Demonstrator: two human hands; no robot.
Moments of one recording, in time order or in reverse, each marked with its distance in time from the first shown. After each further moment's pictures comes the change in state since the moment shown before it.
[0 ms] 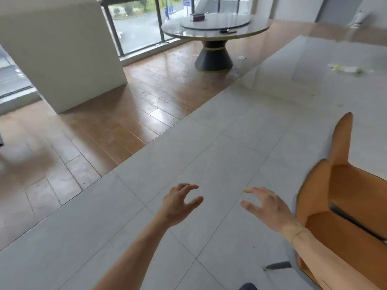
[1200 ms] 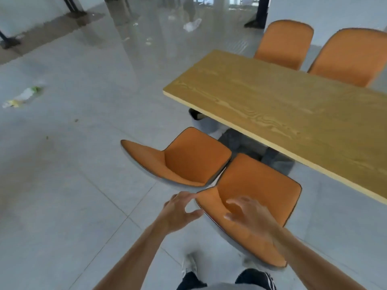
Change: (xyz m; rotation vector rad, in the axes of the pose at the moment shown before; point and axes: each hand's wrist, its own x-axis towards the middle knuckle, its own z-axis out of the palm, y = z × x) left_hand 0.519 0.360 0.296 0.523 -1.187 1.210; right_hand 0.136 0.238 -0.090 0.397 0.667 1.266
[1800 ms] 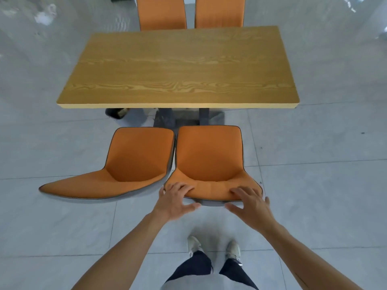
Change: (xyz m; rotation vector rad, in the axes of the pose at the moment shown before) left_hand 0.065 0.005 0.032 0.466 -0.352 0.467; right_hand -0.090 -0.011 0.104 0.127 0.371 0.667
